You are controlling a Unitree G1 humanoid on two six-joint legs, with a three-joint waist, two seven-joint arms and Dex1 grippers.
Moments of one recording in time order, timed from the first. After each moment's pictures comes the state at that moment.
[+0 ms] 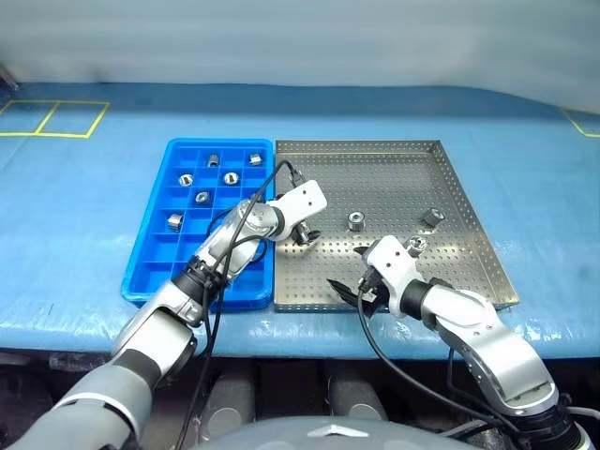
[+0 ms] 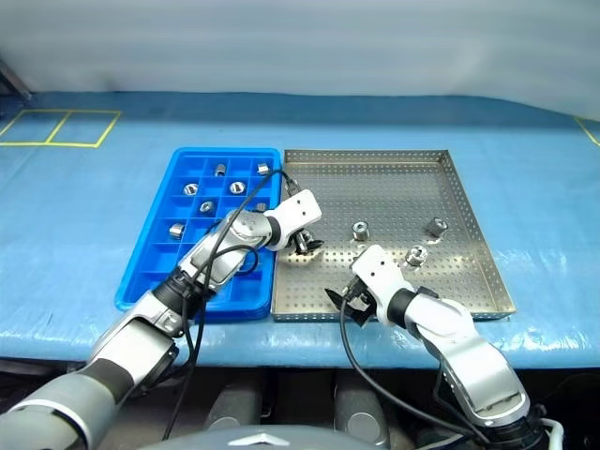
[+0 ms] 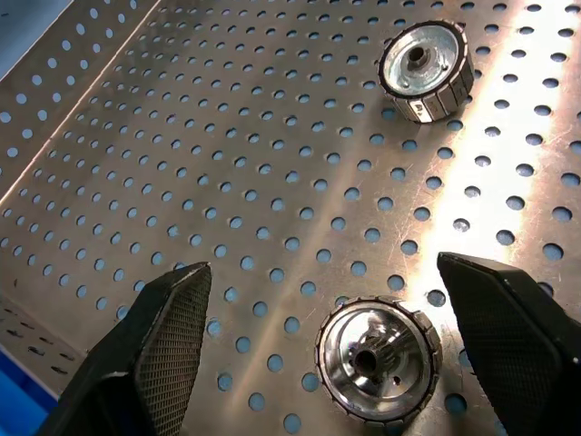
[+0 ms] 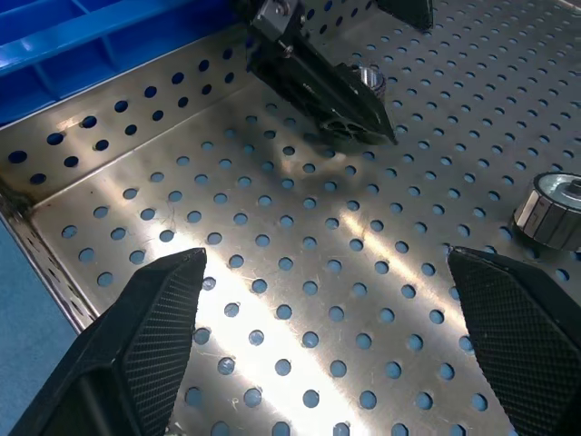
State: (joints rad) left arm -0.75 0.26 -0.54 0.27 0.11 0.62 -0.59; right arm 0.03 -0.57 0.17 -0.63 0.23 0.75 0.48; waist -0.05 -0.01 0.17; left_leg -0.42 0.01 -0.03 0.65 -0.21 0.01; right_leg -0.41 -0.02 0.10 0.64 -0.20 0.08
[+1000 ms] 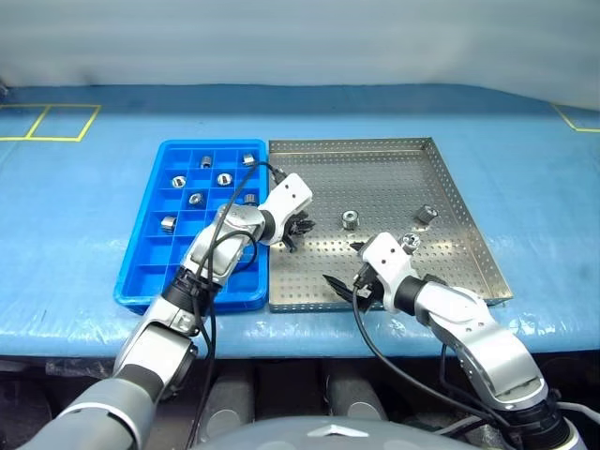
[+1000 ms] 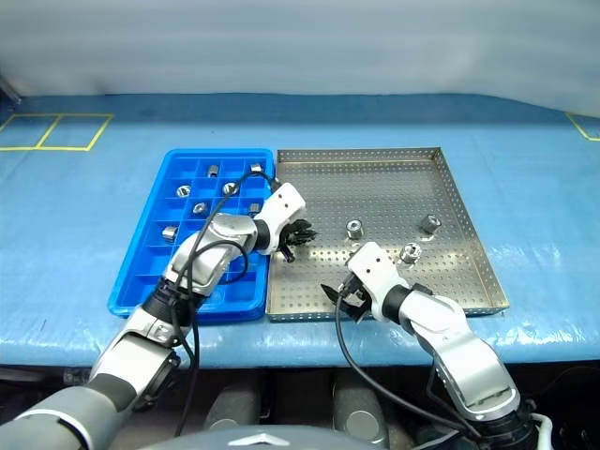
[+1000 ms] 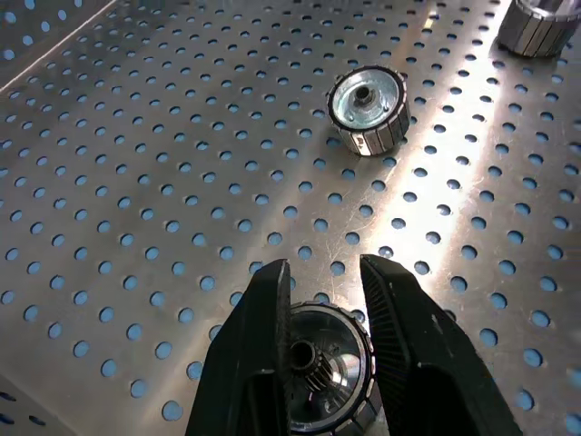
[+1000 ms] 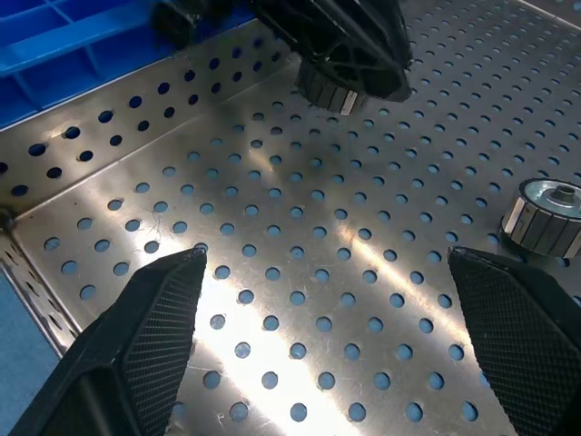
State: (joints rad) left arm -0.66 0.22 -0.29 0.10 -0.08 0.78 -0.69; right arm 0.00 -0.54 0.19 -0.60 0.20 0.72 0.48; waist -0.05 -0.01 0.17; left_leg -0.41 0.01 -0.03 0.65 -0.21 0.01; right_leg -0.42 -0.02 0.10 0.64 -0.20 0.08
